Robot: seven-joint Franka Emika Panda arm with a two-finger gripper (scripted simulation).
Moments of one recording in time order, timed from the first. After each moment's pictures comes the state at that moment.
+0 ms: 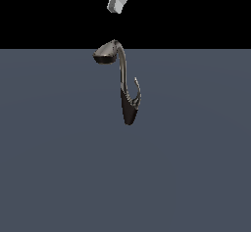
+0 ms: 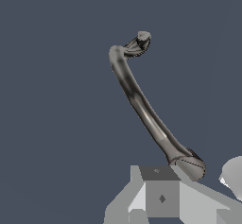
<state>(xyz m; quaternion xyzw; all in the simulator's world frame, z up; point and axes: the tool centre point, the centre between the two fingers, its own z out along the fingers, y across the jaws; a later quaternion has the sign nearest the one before) -0.060 0.023 0.372 -0.91 0.37 0.12 0.16</state>
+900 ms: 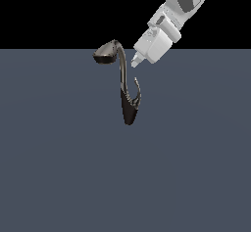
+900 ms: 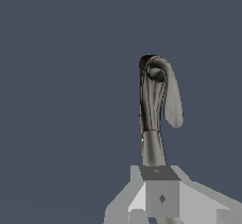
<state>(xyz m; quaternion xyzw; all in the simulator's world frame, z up) 0.044 -0.028 0.241 -0.71 0.62 0.22 0.26</state>
